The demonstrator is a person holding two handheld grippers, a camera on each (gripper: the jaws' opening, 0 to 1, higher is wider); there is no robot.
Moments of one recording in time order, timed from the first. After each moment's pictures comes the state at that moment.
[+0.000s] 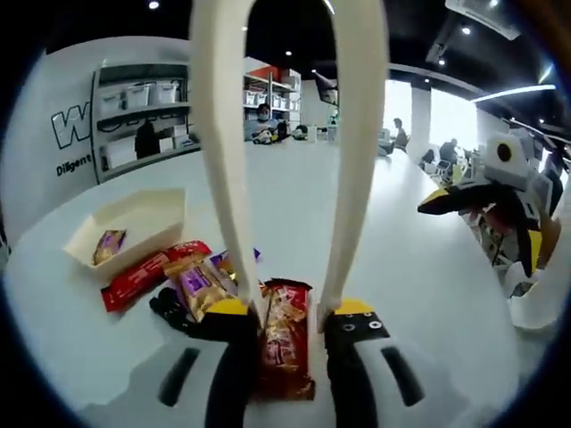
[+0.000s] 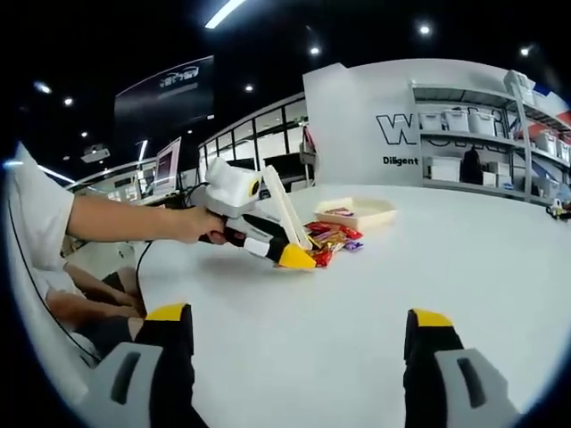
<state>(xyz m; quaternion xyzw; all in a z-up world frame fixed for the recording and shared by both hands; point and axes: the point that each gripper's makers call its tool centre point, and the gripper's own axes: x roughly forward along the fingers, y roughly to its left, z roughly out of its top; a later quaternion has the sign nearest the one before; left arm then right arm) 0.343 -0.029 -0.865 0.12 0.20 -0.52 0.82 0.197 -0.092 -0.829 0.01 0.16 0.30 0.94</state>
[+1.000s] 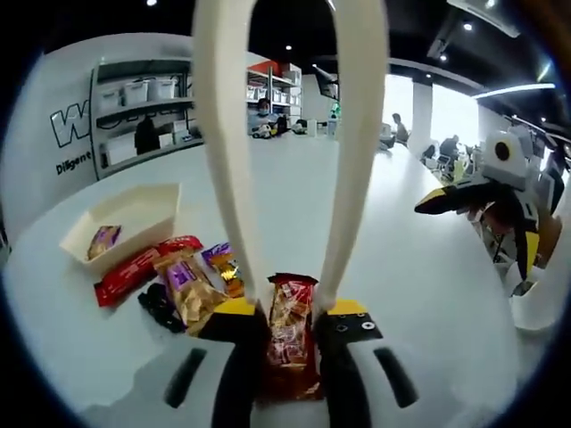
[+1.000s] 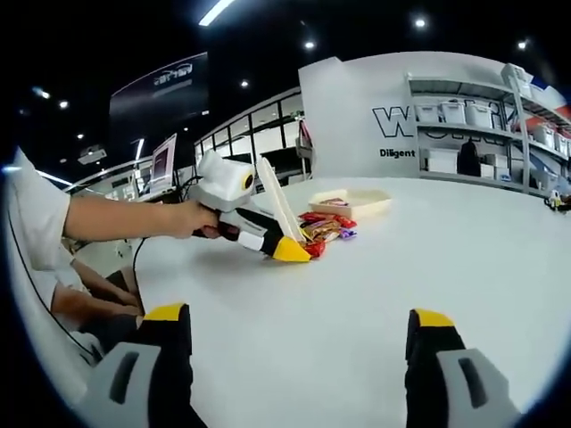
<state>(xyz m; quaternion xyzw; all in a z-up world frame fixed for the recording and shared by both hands) 0.336 -0.032 -0.868 0.12 0.21 -0.52 0.82 0.196 -0.104 -0.840 0.01 0.18 0.30 0.94</state>
